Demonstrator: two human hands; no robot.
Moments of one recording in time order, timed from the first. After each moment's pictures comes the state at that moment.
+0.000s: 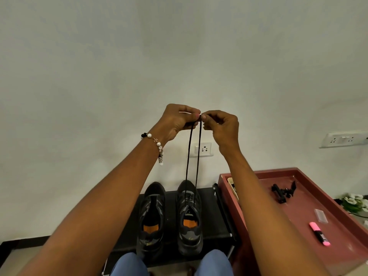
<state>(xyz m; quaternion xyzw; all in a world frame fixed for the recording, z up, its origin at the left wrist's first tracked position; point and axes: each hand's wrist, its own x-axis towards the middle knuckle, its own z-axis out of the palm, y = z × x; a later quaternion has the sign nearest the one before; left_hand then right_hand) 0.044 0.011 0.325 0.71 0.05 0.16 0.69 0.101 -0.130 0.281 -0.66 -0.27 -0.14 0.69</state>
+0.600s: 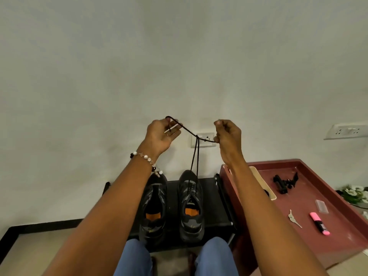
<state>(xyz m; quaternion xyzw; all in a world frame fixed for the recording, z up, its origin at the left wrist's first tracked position) 0.030 0.040 0.257 0.41 0.18 0.16 0.88 0.101 -0.139 0.227 -0.62 -0.15 -0.04 0.77</state>
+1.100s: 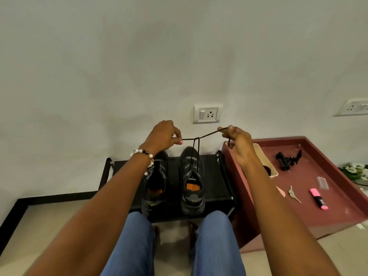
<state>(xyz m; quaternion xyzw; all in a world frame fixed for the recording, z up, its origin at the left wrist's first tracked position) 0.024 0.061 0.167 0.99 0.03 0.07 0.14 0.100 -0.179 0.148 -0.63 -0.04 0.12 0.77</state>
